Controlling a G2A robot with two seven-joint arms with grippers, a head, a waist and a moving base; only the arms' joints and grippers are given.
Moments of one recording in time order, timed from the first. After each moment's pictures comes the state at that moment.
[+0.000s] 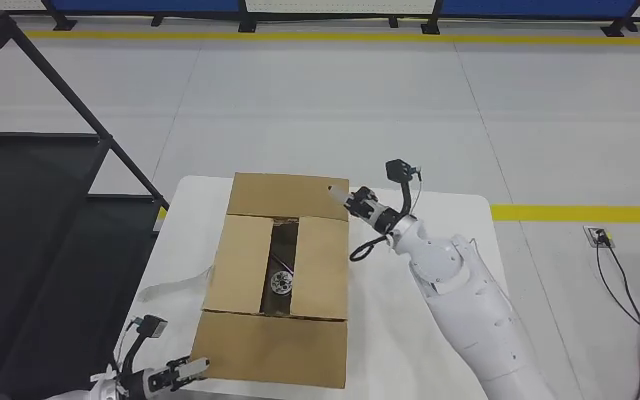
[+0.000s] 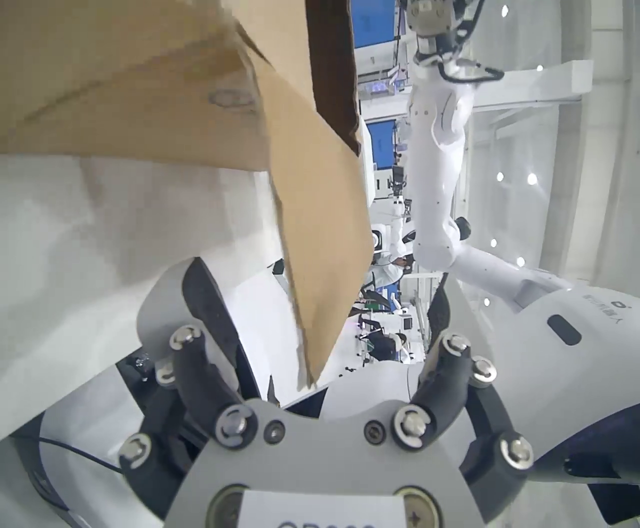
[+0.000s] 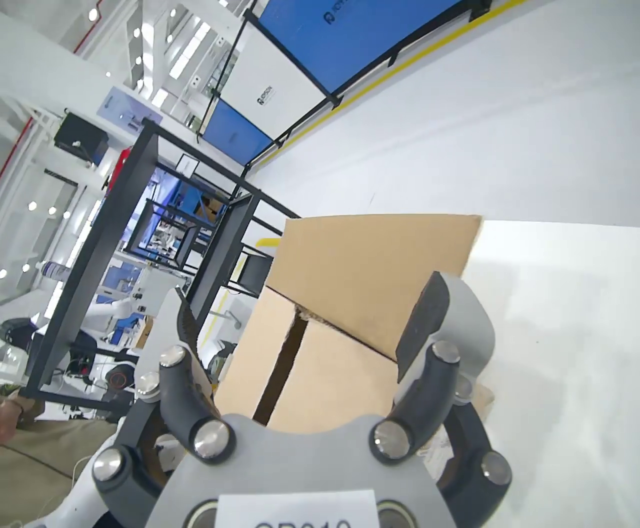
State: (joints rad) left arm 1.58 -0.98 -1.73 -1.55 -0.43 -0.55 -1.27; right arm -0.62 -1.42 1.12 -1.12 -0.37 -0.18 0.39
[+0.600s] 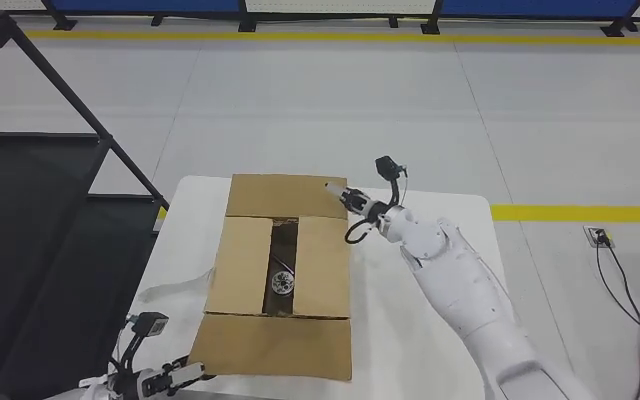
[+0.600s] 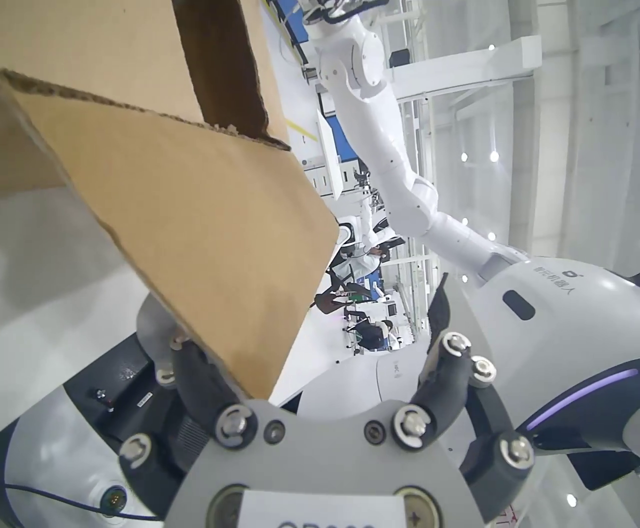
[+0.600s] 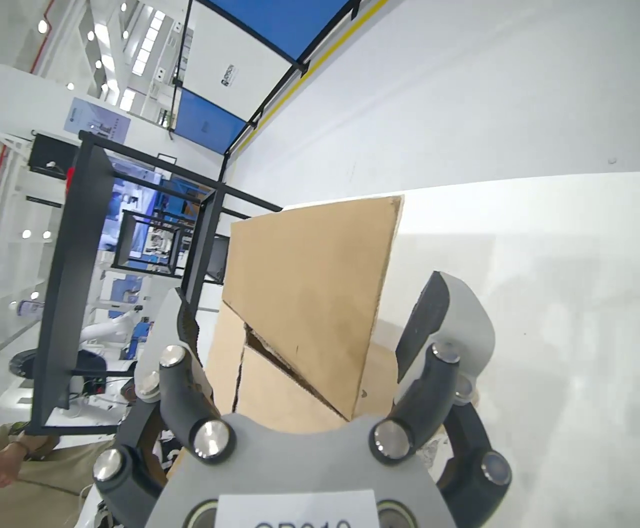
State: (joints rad) left arm 1.64 -0.91 -1.71 -1.64 -0.60 -0.59 -1.23; right arm -0.37 -1.50 1.03 -0.60 -0.16 -0.36 0.48
